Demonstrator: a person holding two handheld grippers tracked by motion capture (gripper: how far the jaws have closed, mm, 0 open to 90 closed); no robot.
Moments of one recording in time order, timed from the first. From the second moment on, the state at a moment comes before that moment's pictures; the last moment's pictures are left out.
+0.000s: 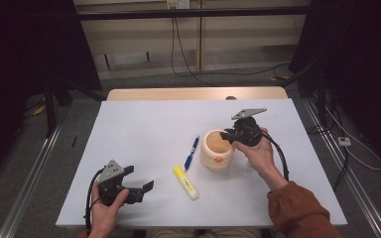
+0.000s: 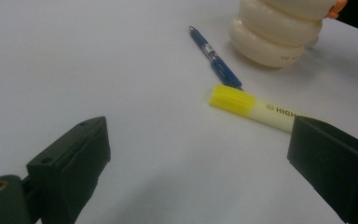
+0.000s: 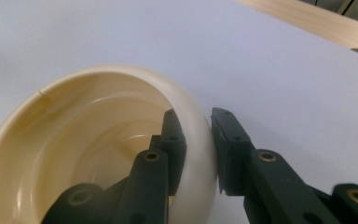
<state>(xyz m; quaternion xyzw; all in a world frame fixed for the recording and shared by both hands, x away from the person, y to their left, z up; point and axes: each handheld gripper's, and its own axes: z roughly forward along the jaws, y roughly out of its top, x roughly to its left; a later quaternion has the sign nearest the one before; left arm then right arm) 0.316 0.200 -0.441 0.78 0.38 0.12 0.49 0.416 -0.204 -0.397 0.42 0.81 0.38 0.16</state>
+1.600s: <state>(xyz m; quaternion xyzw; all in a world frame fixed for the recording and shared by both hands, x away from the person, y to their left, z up) 0.315 0.200 -0.440 0.78 0.38 0.12 0.49 0.408 -0.217 -0.393 0.44 0.76 0.44 0.18</state>
